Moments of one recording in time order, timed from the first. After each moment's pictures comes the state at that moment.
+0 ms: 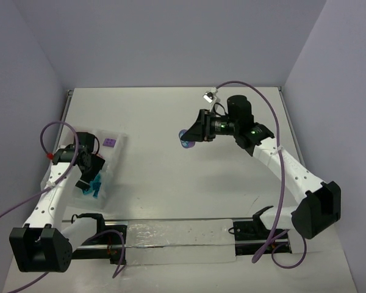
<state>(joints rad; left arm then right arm) -0.06 1.05 0.86 -1.10 -0.38 -1.14 0.44 1.27 1.10 -0.20 -0.79 0.61</state>
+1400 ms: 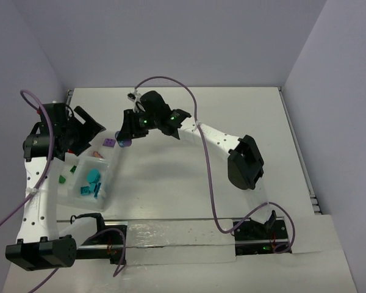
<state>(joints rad) 0.04 1.07 1.32 -1.02 0.07 -0.74 0.87 2.08 1.91 -0.28 -0.45 0.64</state>
